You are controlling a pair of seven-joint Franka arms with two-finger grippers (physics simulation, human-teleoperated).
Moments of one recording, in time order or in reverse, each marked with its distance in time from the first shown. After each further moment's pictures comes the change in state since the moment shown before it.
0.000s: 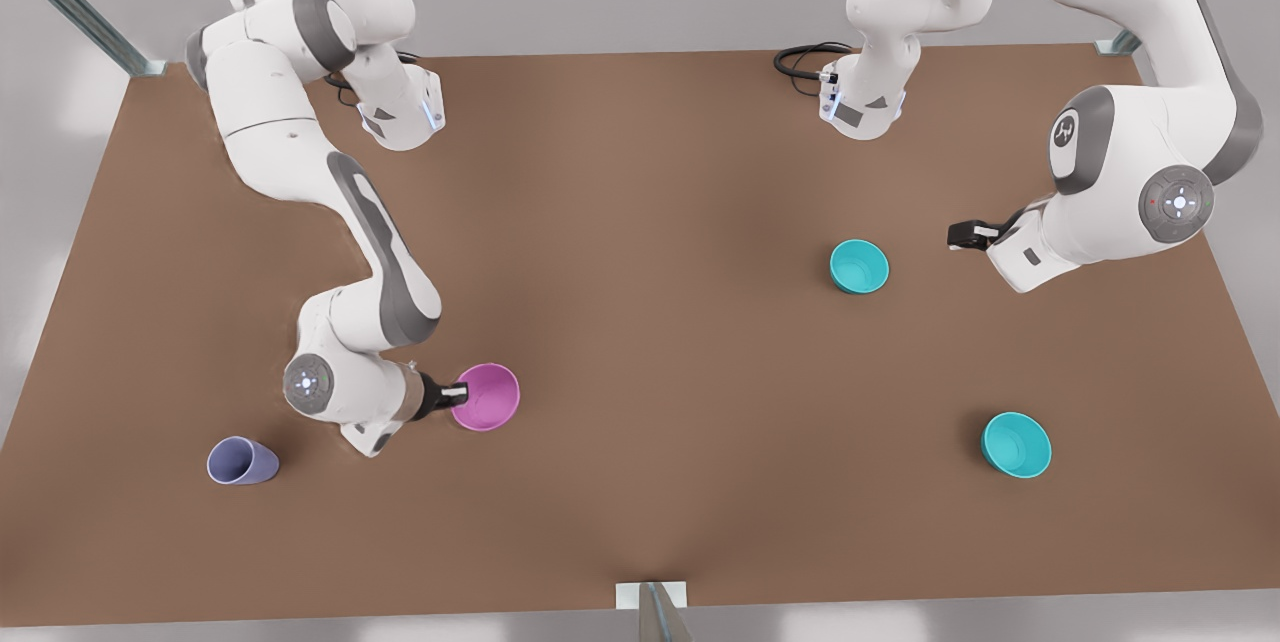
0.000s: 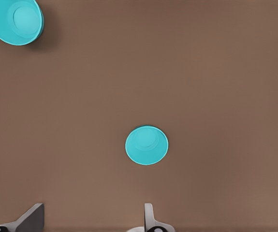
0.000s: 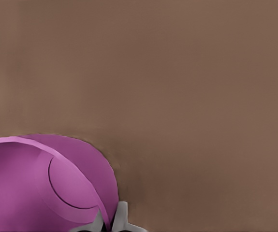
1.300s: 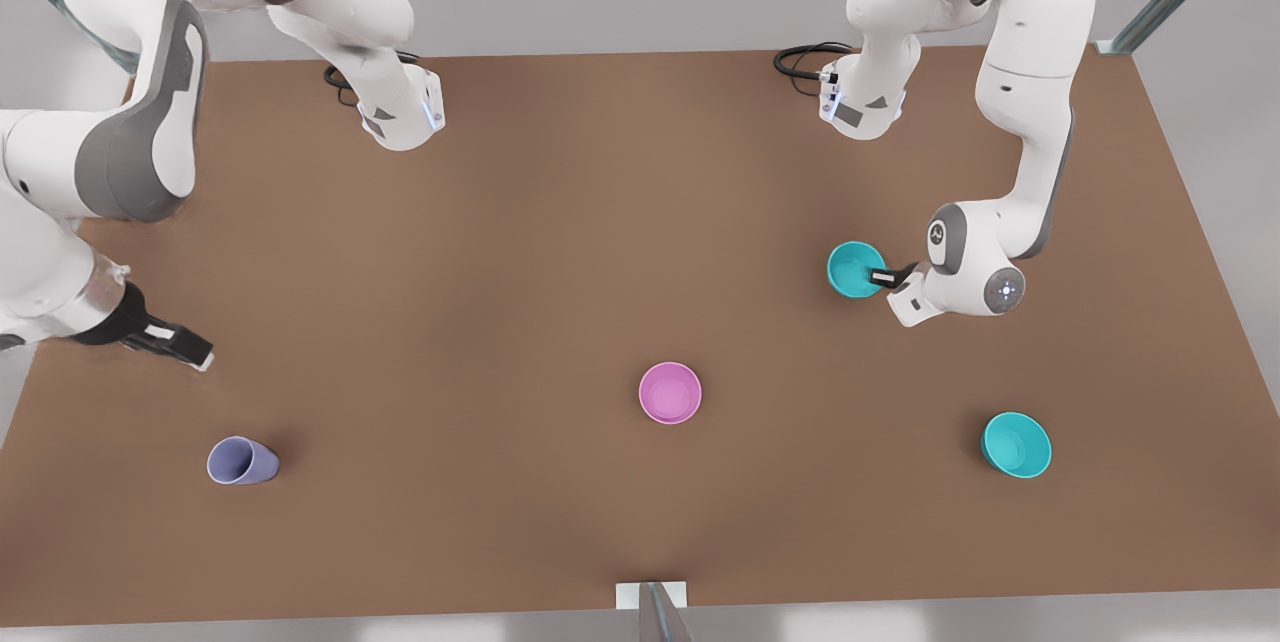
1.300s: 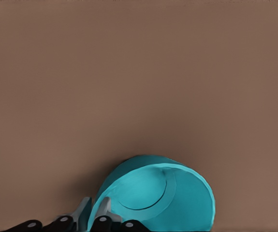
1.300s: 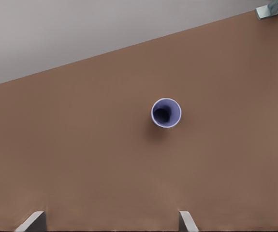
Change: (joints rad) left arm 0.038 0.208 0.004 -0.647 -0.176 0.735 0.170; right arm -0.277 -0.456 -0.106 0.145 -0.231 -0.473 0.182
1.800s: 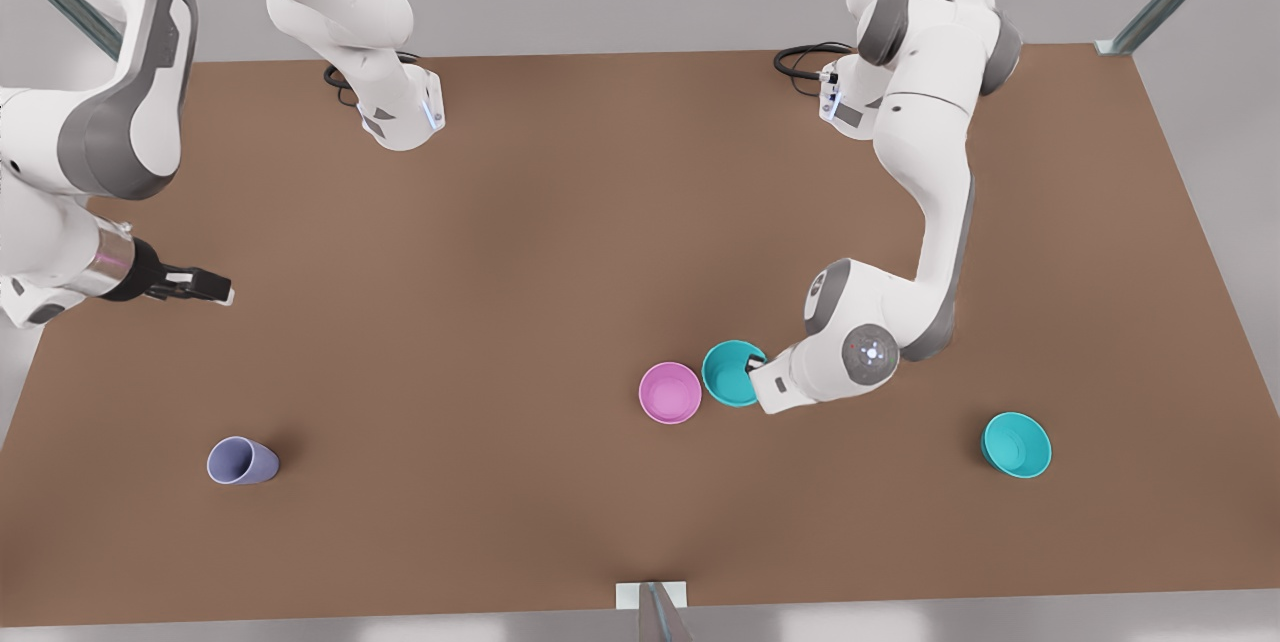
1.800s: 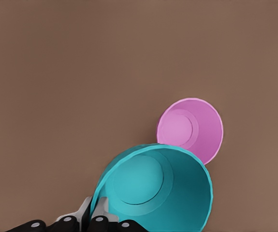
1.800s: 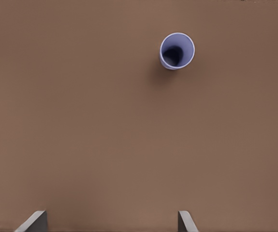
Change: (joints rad) left arm -0.427 0.426 0.017 1.046 0.007 -0.241 -0.241; right arm -0.020 -0.041 -0.051 -0.136 0.093 -0.089 -0.244
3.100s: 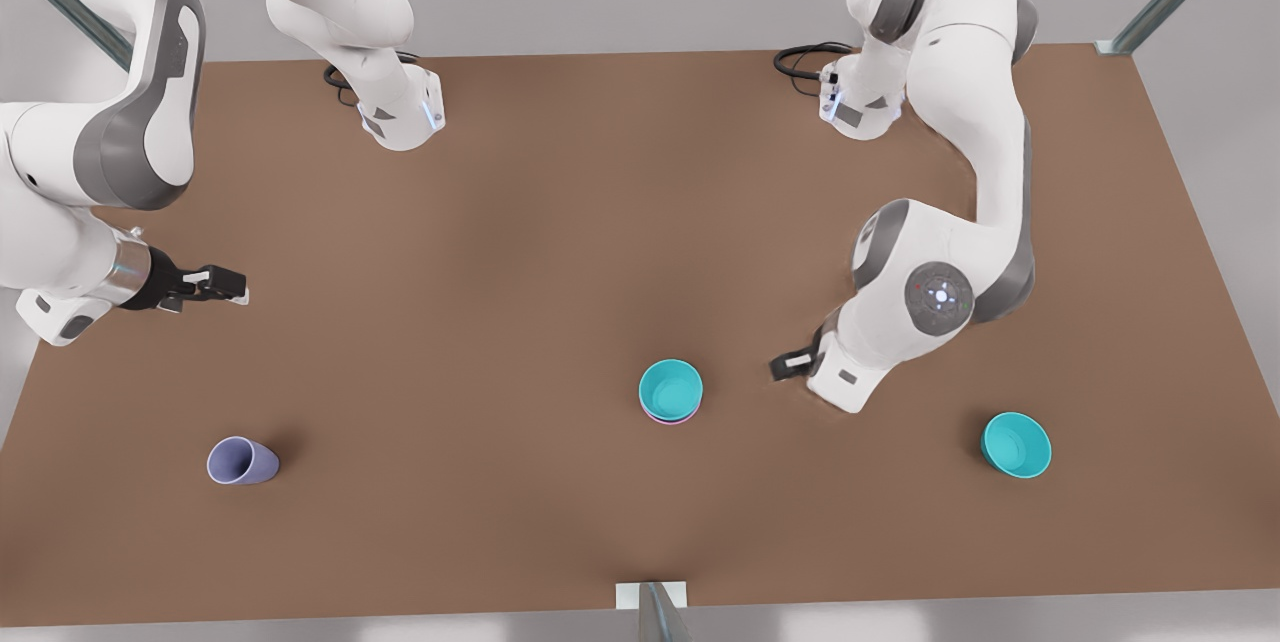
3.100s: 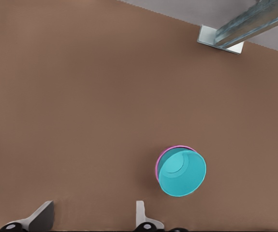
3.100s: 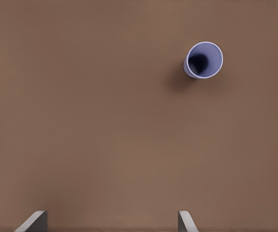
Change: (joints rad) left arm 0.080 -0.195 0.005 0.145 0.082 -0.288 -0.619; right arm 0.016 0.025 0.002 0.014 0.006 -0.006 -0.161
